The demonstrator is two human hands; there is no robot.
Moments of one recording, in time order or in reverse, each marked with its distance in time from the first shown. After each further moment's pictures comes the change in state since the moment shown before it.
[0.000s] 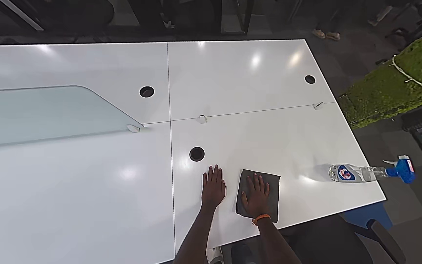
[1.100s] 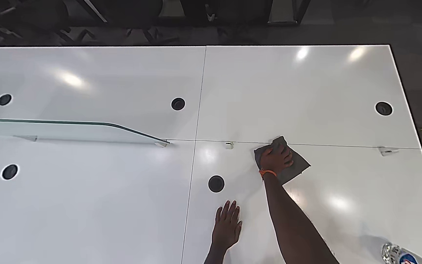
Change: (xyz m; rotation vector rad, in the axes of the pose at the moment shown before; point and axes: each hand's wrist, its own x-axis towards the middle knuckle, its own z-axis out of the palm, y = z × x) left_hand 0.001 -0.002 -0.003 -0.003 0.048 -0.036; right_hand 0.372 -0.092 -0.017 0.053 0.059 0.557
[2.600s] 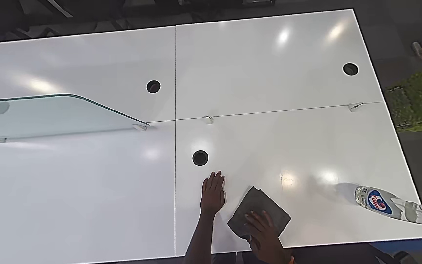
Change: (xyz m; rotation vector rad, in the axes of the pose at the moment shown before) left_hand 0.000 -0.007 0.004 -0.078 0.068 0.018; right_hand -0.283 0.342 -0.065 0.359 -0.390 -1.108
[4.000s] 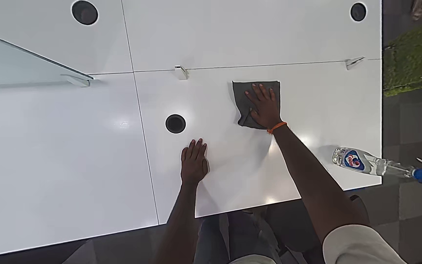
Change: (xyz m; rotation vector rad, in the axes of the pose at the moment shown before) left_hand 0.000 0.000 -0.002 -0.064 -0.014 -0.006; right_hand 0.272 0.210 -0.096 -0.356 -0.031 0.073
